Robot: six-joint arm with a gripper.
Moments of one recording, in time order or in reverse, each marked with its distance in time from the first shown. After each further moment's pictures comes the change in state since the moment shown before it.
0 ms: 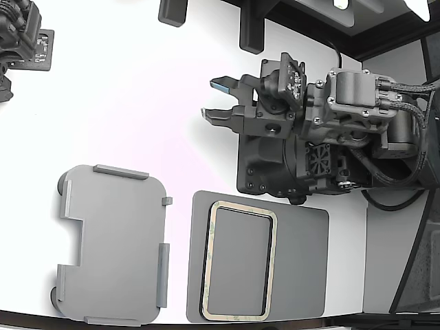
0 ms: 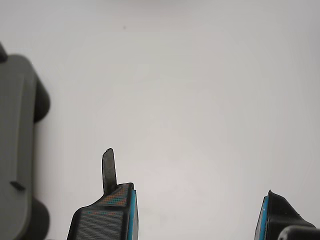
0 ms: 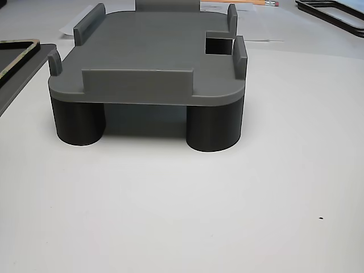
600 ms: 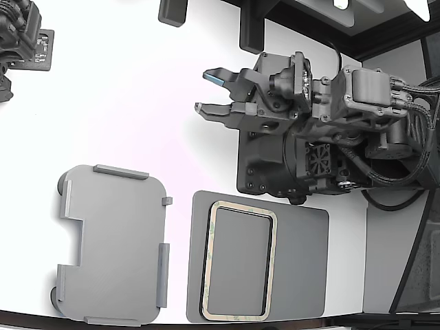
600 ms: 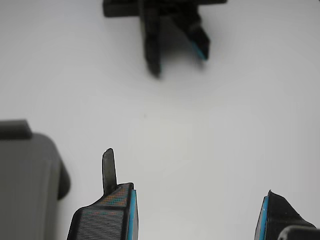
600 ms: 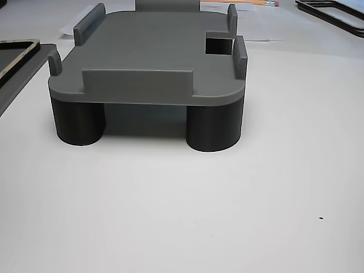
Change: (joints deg) arm 0.0 0.0 2.3 -14.0 -1.7 -5.1
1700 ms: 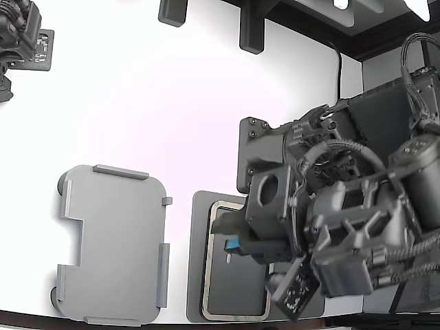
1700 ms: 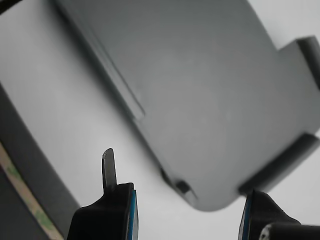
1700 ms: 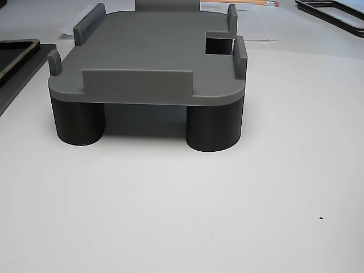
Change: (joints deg) arm 40.5 -54.3 -56.3 42.9 3.7 -24.1
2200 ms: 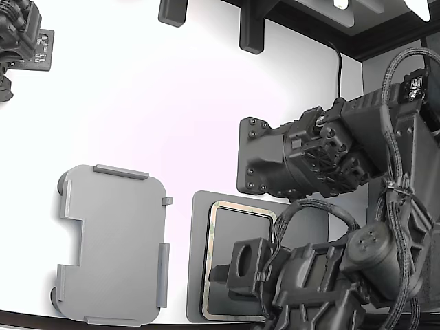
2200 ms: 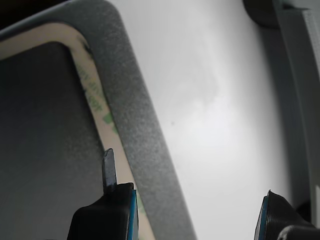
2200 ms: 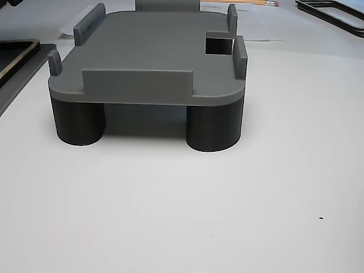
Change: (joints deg) arm 14.0 -15.6 0.2 -1.8 -3.3 4.0
